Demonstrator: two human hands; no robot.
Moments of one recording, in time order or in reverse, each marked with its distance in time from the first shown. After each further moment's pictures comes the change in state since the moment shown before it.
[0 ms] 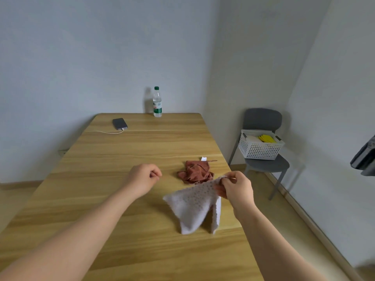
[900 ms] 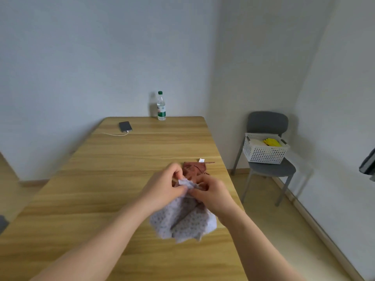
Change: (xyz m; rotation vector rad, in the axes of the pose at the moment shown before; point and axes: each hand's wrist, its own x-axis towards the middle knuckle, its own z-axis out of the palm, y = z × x) left_hand -0.060 0.091 0.032 -0.159 -0.006 0.185; right_hand -0.028 -0.005 -0.025 -0.106 -0.523 -0.226
